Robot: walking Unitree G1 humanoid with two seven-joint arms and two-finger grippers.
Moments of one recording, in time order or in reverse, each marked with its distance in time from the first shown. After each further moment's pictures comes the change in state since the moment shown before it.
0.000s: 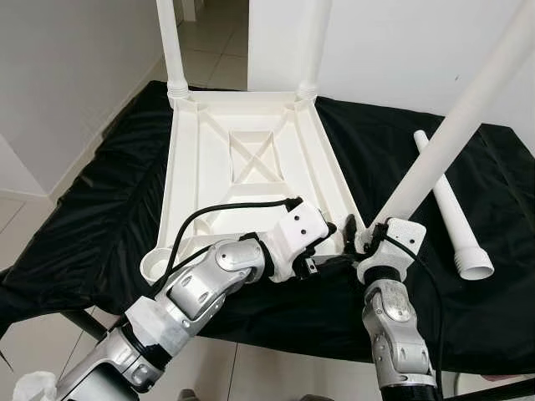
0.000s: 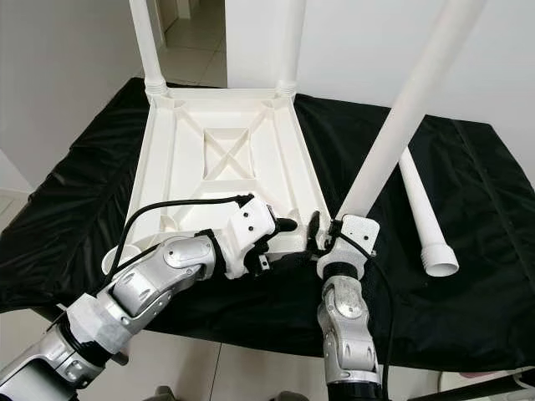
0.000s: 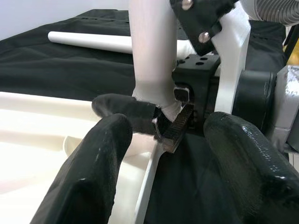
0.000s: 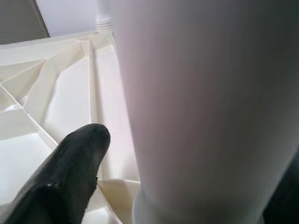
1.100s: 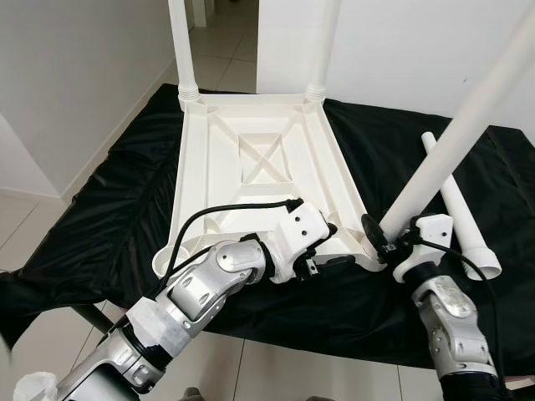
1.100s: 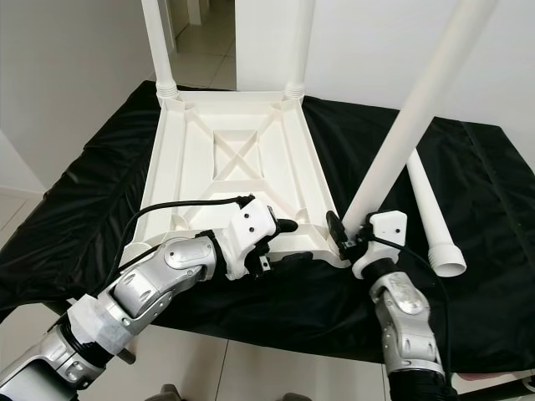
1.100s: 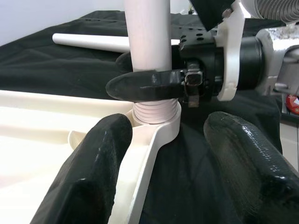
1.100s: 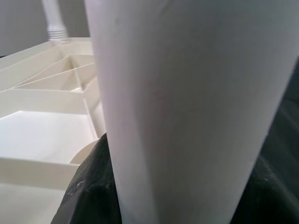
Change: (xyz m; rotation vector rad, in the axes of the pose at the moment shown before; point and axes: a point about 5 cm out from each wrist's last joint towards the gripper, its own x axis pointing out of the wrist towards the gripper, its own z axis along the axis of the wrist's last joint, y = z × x) left arm 0.001 -0.001 0.000 0.001 -0.003 -0.003; right arm 0.016 -0.045 -0.001 -0.117 0.038 0.356
